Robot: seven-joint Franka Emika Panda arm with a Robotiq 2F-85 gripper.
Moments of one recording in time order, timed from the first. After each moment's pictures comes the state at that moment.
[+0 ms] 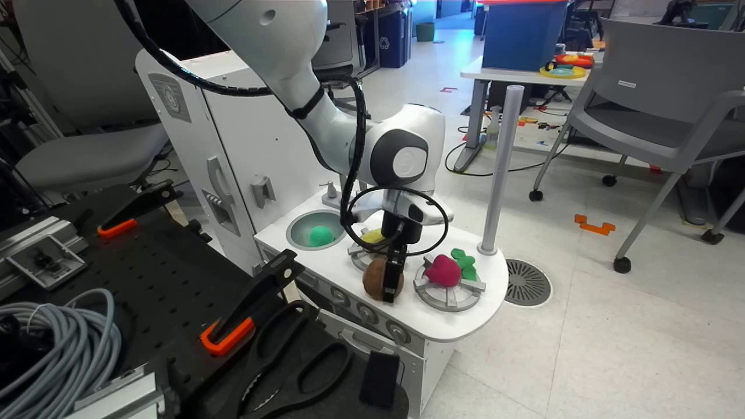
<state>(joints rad) 0.03 1.49 -0.19 -1.13 0.15 2.23 0.93</state>
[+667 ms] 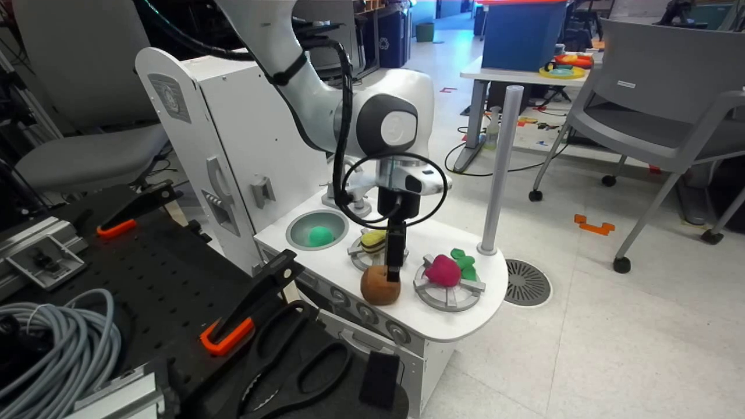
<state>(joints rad) 0.08 1.29 -0.21 -1.38 0.11 2.36 0.87</state>
